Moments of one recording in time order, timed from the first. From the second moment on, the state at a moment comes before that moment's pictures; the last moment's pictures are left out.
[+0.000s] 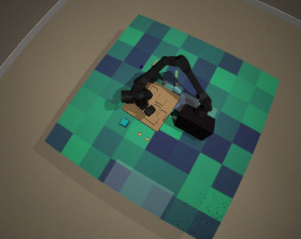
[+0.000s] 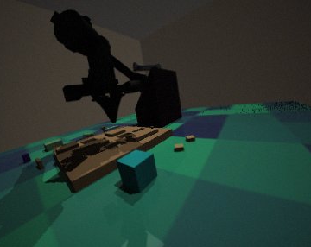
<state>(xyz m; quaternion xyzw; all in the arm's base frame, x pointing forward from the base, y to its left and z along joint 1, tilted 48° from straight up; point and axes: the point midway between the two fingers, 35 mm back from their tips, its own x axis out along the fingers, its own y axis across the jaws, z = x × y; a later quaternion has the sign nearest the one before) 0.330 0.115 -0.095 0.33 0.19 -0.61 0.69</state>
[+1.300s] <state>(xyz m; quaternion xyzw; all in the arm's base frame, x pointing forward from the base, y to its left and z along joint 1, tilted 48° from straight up) 0.328 0.114 -0.100 -0.21 0.55 -0.33 0.74</state>
